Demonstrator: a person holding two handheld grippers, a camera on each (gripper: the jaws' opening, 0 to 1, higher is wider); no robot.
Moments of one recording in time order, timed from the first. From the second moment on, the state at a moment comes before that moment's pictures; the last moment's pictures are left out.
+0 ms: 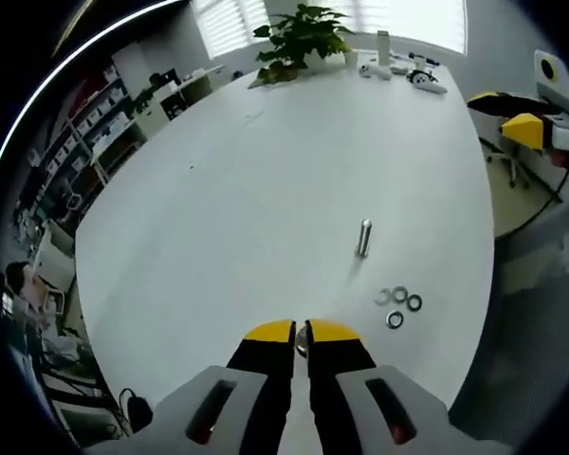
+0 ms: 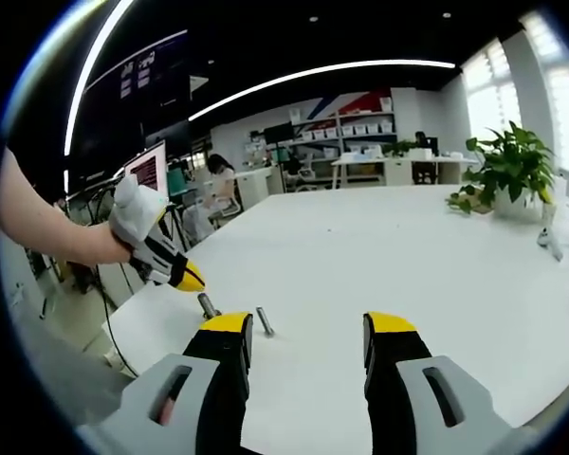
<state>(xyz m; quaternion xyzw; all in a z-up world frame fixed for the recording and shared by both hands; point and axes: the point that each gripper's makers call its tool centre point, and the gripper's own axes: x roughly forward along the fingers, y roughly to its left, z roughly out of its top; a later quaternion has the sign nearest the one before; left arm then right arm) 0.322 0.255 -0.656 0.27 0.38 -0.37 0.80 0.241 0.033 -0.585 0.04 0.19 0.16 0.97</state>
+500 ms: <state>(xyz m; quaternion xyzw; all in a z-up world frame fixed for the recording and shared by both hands) 0.302 0.263 -0.627 0.18 0.33 -0.35 0.86 0.240 0.039 -0.588 0.03 0.20 0.16 0.96</state>
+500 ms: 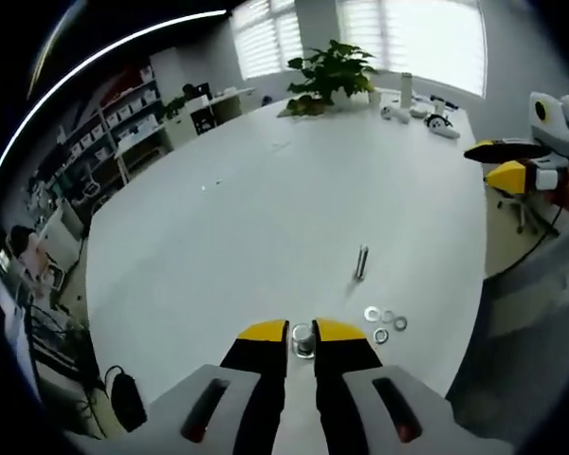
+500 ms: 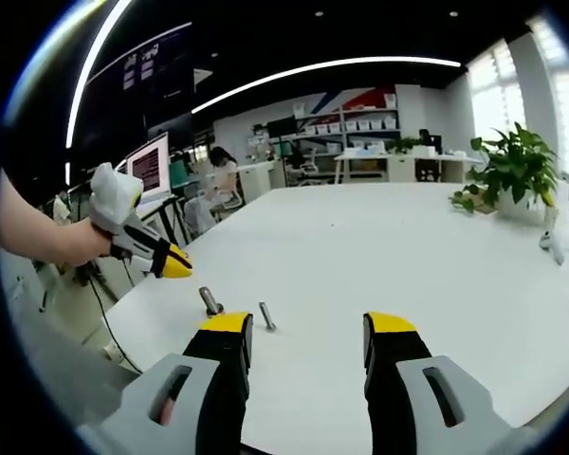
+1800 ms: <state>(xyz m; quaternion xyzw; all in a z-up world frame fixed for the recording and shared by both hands) 0.259 0.283 -0.576 -0.01 0.19 -0.30 0.93 0.243 0.127 -0.652 0.00 0.39 0.29 0.88</state>
